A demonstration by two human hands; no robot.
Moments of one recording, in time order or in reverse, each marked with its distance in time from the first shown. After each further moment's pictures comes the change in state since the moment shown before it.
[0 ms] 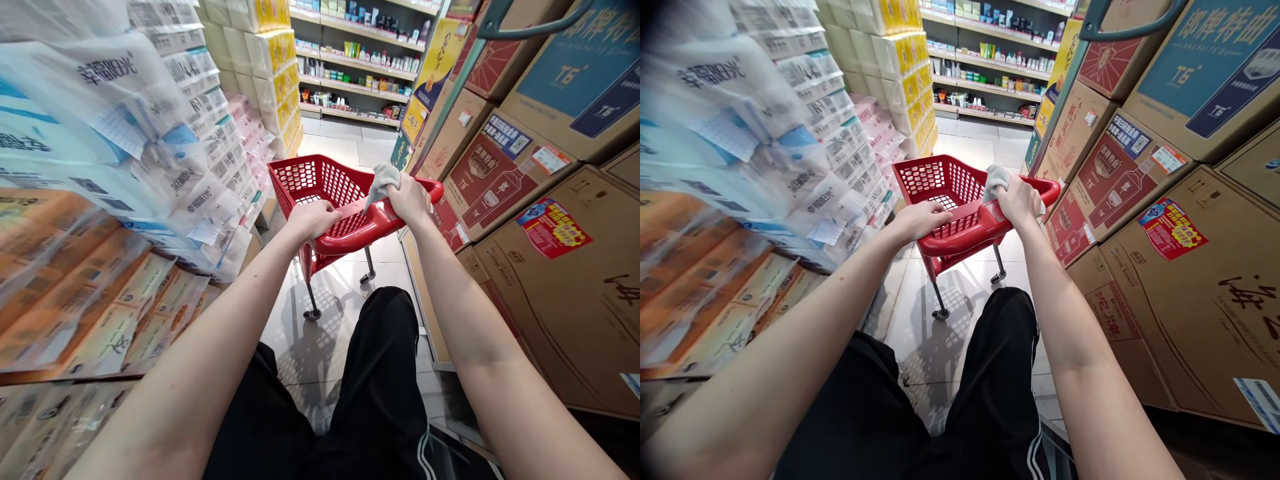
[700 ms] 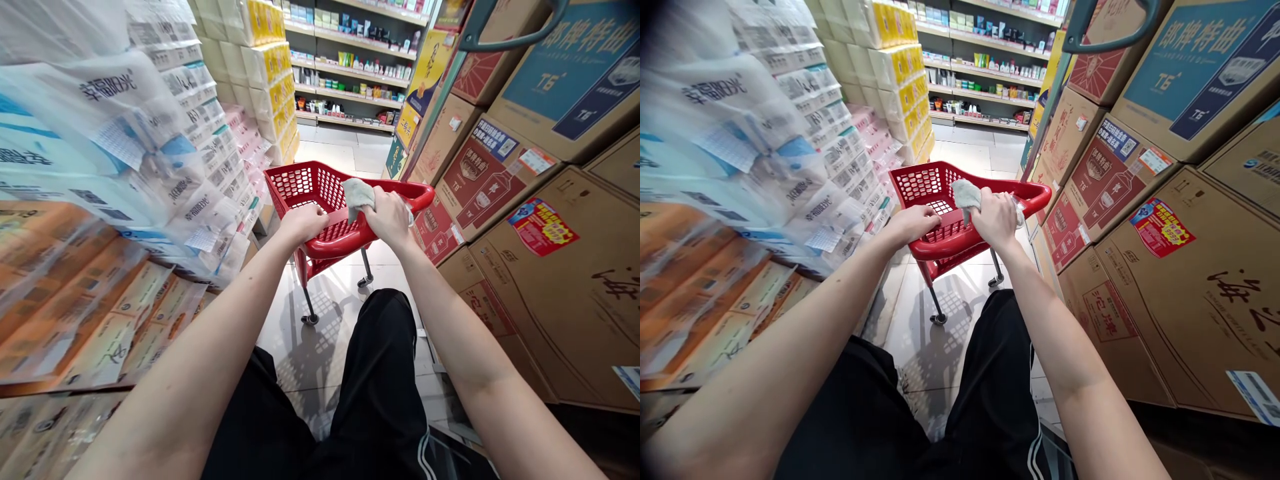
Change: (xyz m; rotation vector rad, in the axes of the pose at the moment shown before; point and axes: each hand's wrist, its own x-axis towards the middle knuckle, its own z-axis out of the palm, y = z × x) left_hand 0.010 -0.009 0.005 0.015 0.030 -0.050; right_hand -0.040 -0.024 0.003 -0.076 0.054 -0.227
